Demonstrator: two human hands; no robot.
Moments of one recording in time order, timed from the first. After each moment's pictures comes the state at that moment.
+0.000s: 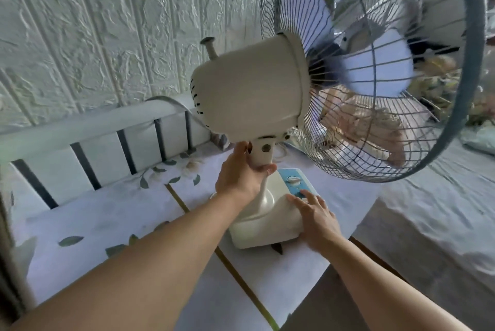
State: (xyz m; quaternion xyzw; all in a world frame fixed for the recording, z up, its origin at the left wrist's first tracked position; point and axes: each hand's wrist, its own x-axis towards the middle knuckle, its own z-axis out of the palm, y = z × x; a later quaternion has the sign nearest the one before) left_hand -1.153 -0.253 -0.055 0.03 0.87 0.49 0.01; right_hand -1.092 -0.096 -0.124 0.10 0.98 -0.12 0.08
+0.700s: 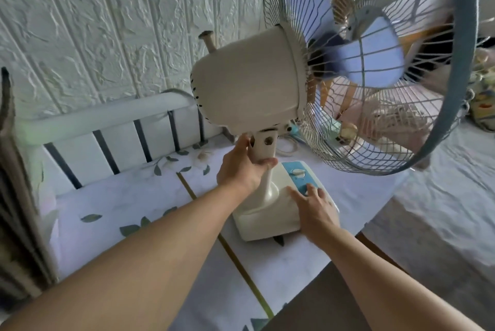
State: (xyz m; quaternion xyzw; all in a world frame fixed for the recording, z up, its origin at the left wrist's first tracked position) left_hand -1.142 -0.250 -0.052 0.00 0.89 0.46 0.01; right_hand -1.102 -0.097 -0.129 0.08 0.99 -0.08 0.10
